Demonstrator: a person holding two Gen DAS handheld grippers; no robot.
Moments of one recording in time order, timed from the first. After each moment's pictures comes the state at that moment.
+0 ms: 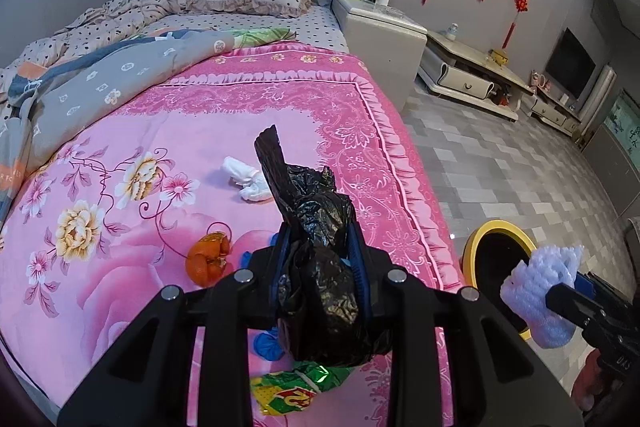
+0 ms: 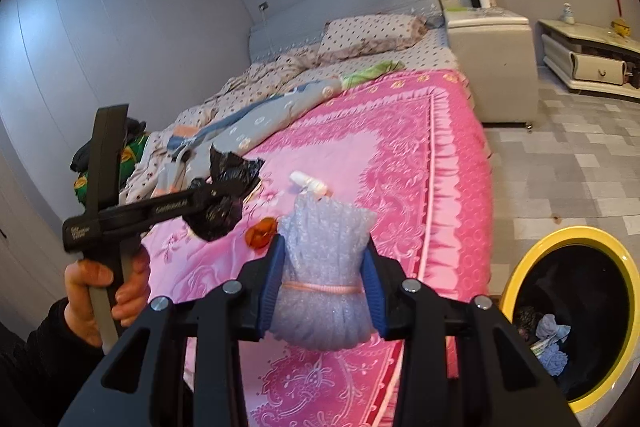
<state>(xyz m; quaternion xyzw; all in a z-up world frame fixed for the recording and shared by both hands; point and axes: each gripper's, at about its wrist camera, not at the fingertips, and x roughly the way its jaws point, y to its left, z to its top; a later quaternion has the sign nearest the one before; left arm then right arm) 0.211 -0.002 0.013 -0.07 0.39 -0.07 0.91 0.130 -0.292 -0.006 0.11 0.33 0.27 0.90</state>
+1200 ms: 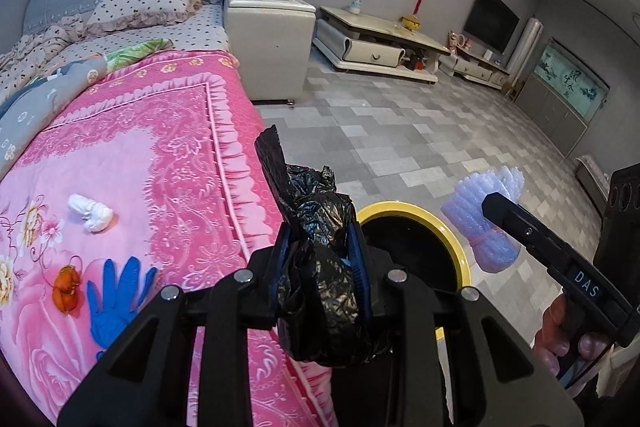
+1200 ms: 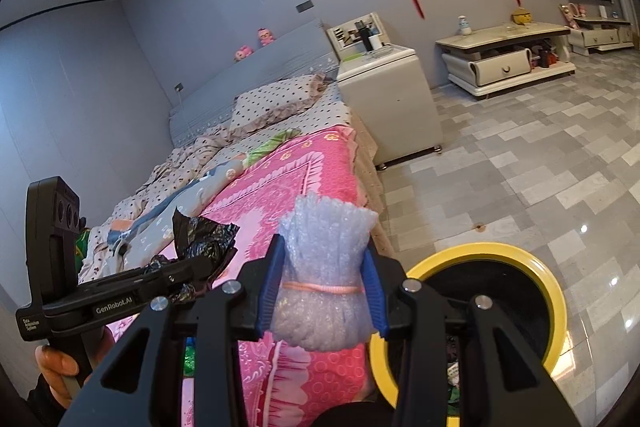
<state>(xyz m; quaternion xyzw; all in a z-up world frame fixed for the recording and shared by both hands) 0.214 -0.188 0.032 -0.03 0.40 -0.23 0.89 0.120 -0.450 0.003 0.20 0.27 0.11 0.94</state>
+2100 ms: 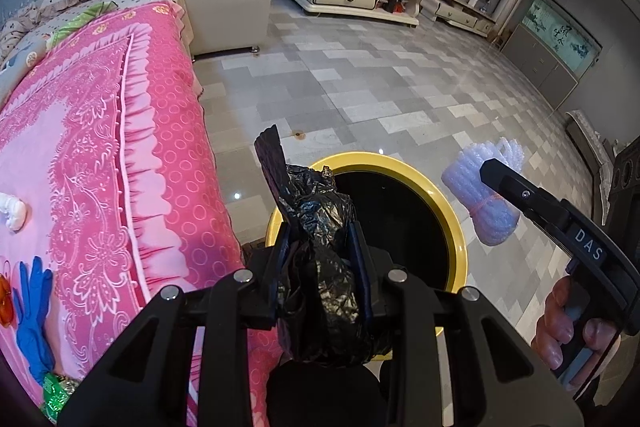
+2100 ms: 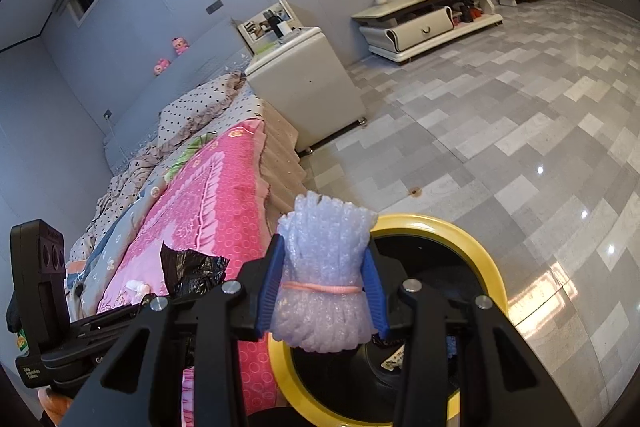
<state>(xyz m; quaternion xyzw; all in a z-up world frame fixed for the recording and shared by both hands) 0.250 -0.300 -0.052 0.01 0.48 -0.27 0.84 0.143 -0.546 -0.071 0.26 0.32 -0.01 0.91</state>
